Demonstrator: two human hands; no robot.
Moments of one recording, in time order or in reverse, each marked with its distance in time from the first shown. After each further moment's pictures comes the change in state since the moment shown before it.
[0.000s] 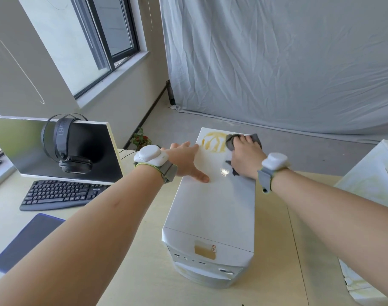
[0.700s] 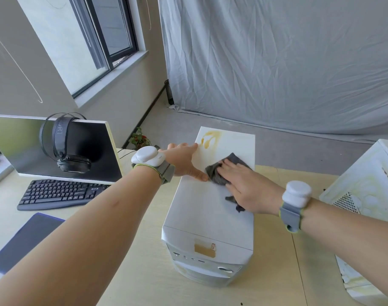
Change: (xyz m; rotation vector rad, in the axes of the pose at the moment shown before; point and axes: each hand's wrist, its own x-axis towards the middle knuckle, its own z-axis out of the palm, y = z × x) left_hand -0.001 -0.003 0.005 -0.074 0.027 0.012; right_hand -0.089 -0.006 -0.002 0.152 -0.029 -0.470
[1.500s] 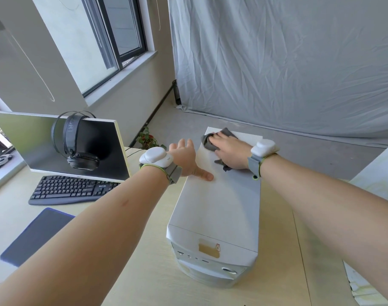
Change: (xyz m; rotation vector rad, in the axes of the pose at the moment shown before) left_hand -0.004 0.008 0.000 0.036 0.036 -0.176; right_hand 0.115 0.026 -0.015 -0.058 -0.097 0.106
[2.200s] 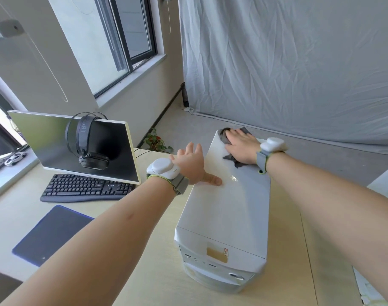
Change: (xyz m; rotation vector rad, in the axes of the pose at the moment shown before) left_hand -0.004 -0.009 0.015 -0.064 0.094 0.006; right_hand 0.025 0.015 -0.002 -0.030 0.029 0.141
